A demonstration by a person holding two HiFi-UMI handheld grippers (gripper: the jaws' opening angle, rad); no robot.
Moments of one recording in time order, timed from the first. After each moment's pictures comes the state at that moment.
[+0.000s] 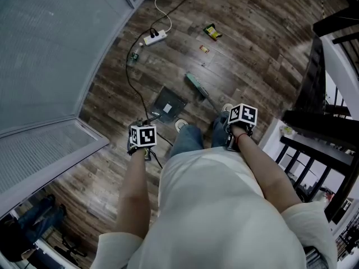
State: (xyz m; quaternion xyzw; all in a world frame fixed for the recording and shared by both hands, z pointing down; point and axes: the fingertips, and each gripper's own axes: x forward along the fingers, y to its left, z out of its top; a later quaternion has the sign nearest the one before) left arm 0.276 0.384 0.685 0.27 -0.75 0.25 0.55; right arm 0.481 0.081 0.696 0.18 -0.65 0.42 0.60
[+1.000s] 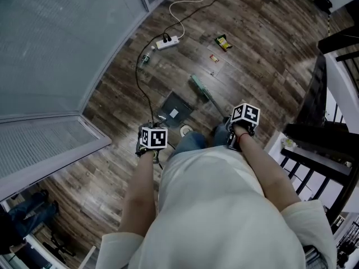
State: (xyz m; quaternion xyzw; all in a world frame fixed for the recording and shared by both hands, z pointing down) left arm 0.280 0.402 0.683 0.27 -0.76 0.23 0.55; right arm 0.435 0.104 0.685 0.19 -0.67 0.41 0.60
